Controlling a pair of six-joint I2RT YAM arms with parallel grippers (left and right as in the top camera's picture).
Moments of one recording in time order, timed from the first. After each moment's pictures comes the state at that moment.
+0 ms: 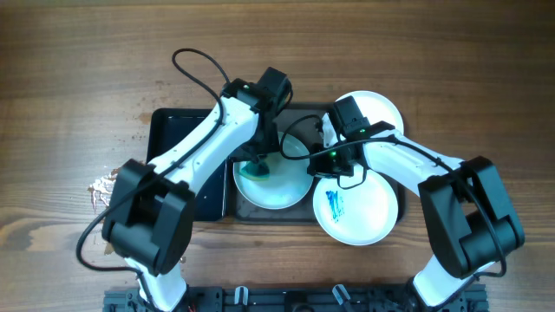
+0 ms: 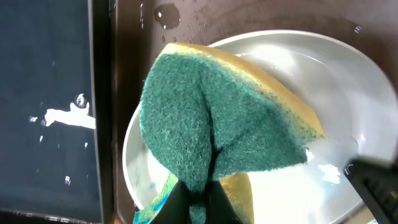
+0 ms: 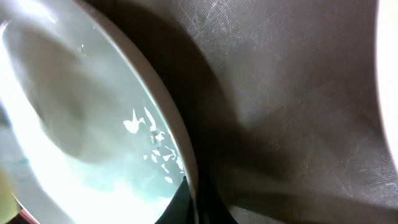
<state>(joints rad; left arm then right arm) -0.53 1.90 1.45 -1.12 -0.05 -0.66 0.42 1.83 0.97 -0.47 -0.43 0.43</state>
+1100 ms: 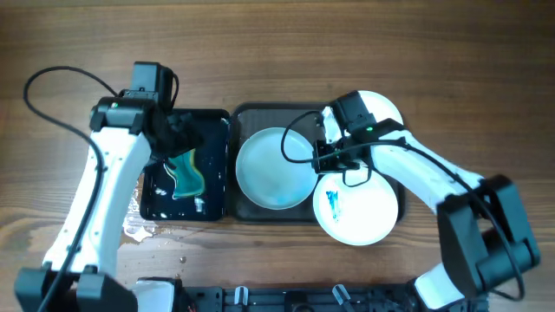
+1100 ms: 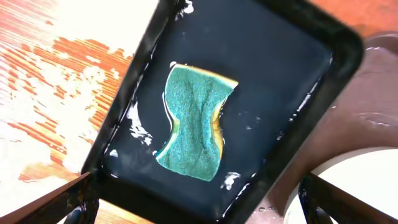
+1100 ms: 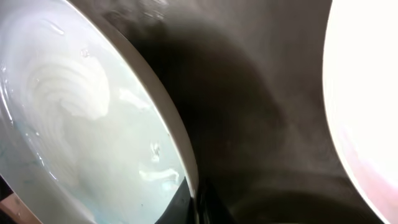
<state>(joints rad) -0.09 1.48 1.26 -1.16 -0.13 -0.55 0.42 1.72 0.99 -0.54 -0.37 0.31</state>
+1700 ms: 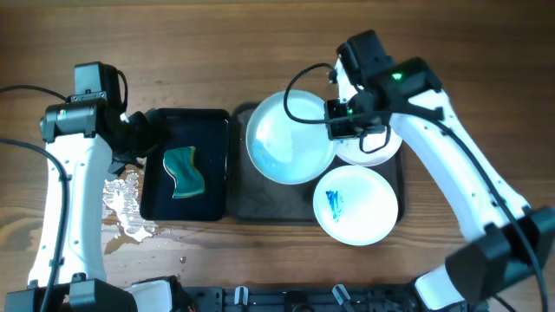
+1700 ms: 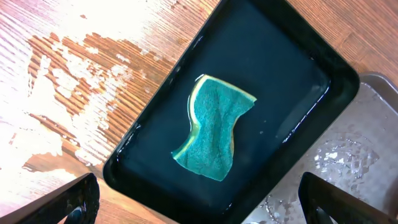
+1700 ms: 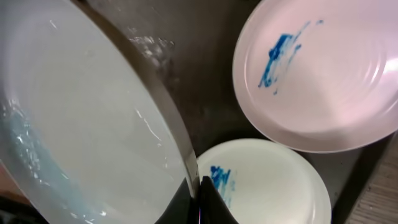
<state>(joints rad) 0.13 1.45 1.30 -1.20 0.00 -0.49 0.42 1.71 1.58 -1.23 -0.15 0.27</state>
